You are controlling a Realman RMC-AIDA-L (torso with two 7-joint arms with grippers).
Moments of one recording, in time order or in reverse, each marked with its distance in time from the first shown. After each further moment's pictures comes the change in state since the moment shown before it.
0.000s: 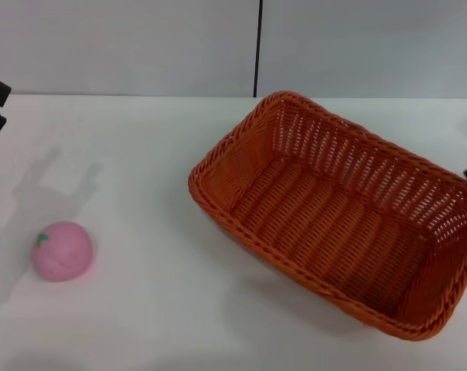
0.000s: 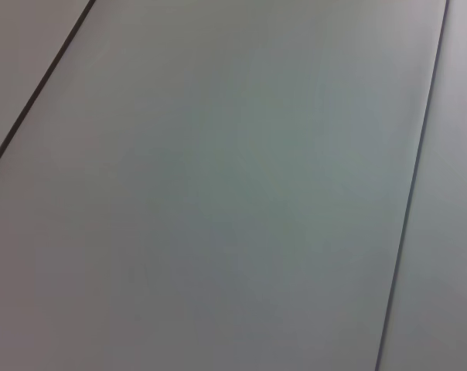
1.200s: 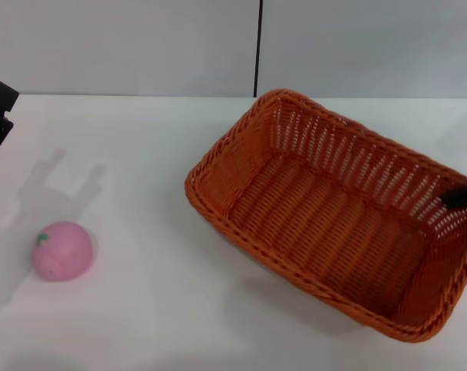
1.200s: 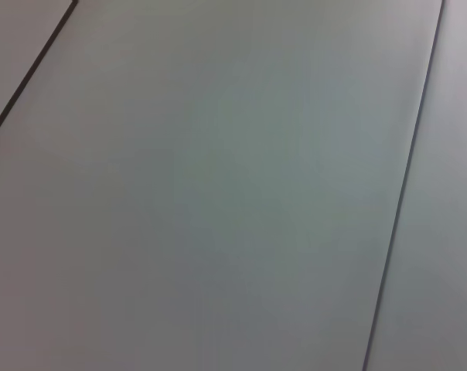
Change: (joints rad) left arm 0.001 0.000 0.023 0.001 0.000 0.003 -0.010; right arm 0.004 0.044 -0.016 0.162 -0.016 0.126 -0.107
